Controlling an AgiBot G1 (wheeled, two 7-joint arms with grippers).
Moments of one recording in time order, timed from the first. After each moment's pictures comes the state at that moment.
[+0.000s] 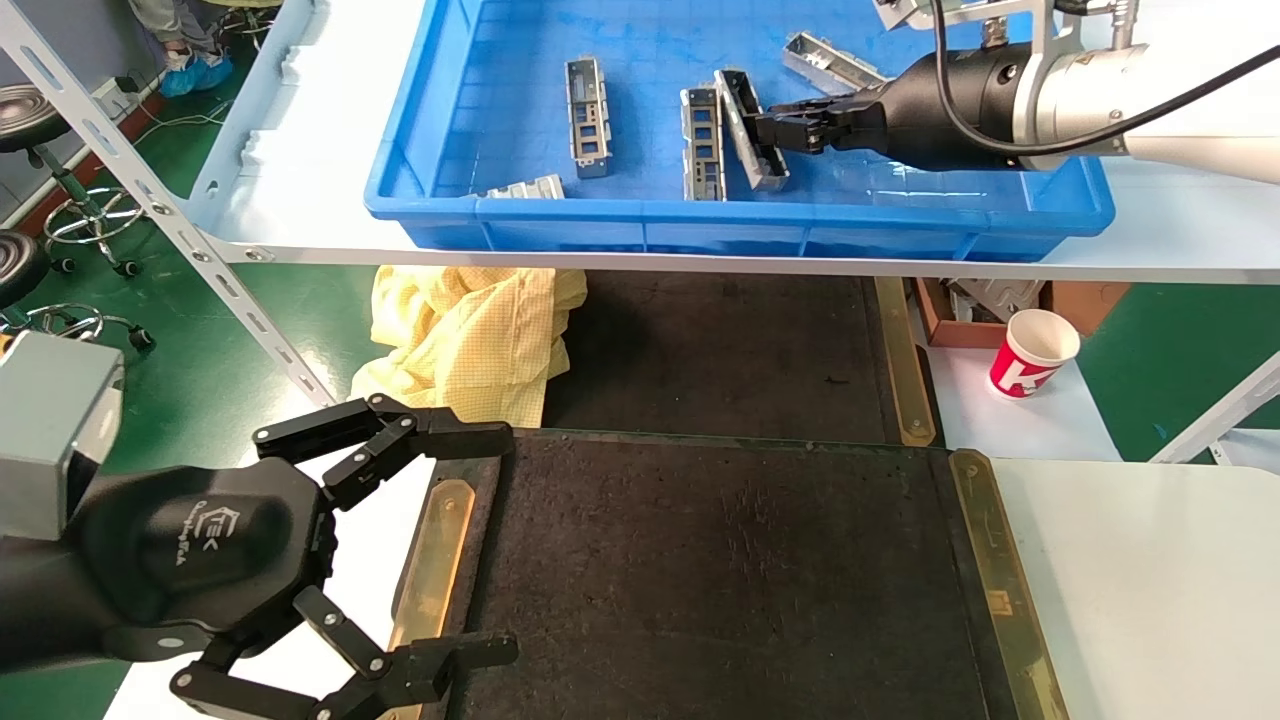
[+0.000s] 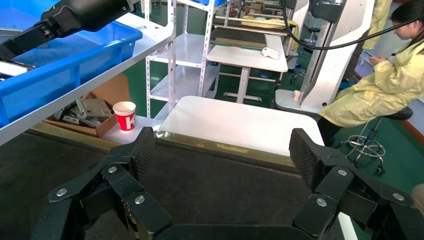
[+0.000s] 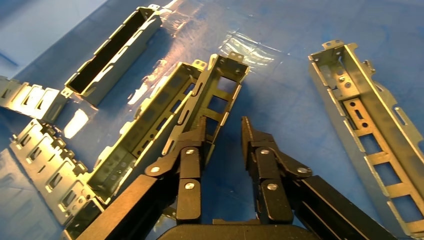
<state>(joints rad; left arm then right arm) -1.10 0.58 0.36 -1.27 0.67 1.46 -0.14 2.06 -1.29 -0.64 0.00 -1.40 -1.04 0.31</state>
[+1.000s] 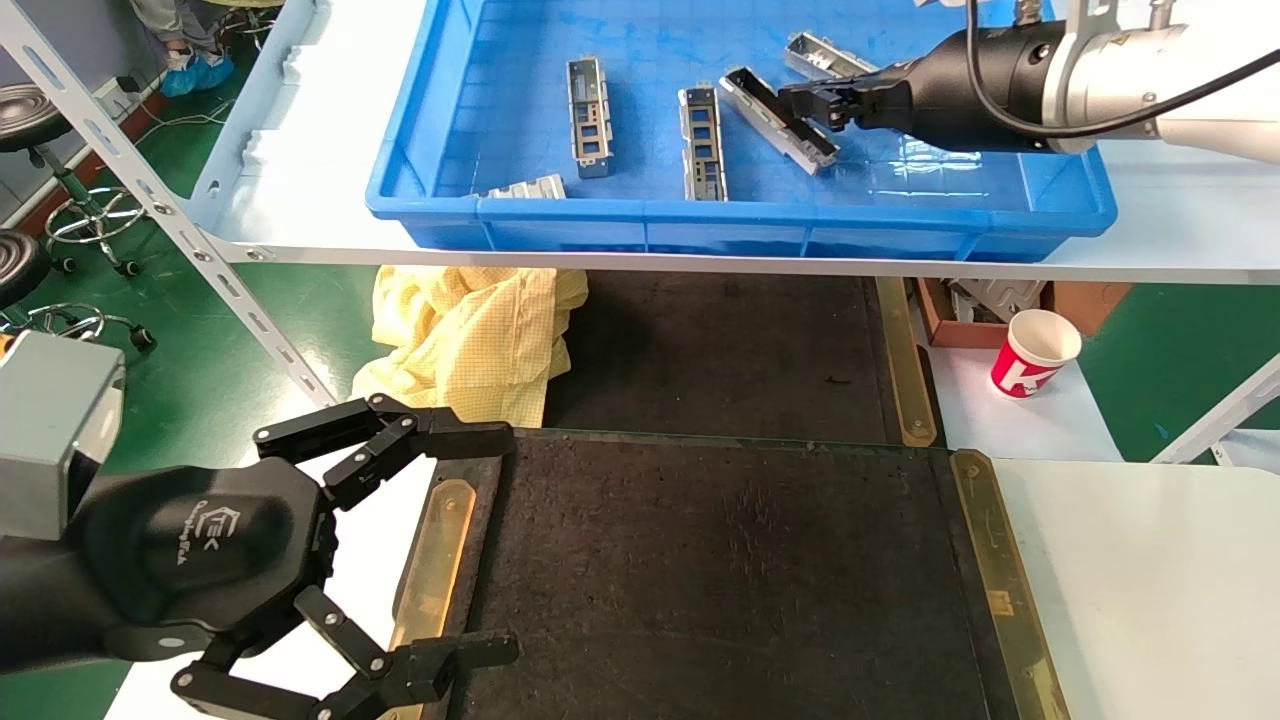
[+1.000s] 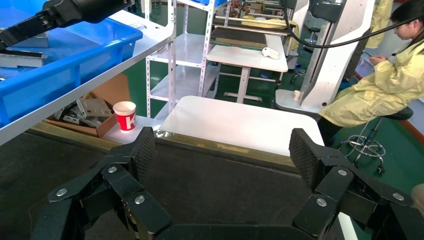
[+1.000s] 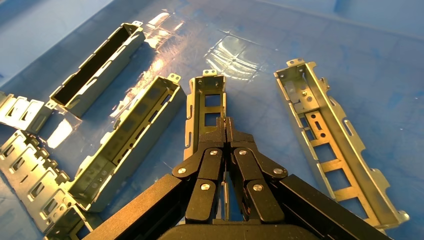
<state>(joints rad) -1.10 0.58 0.36 -1.27 0.67 1.46 -0.14 2.07 -1.27 -0.64 0.00 -1.39 -1.02 0.28</state>
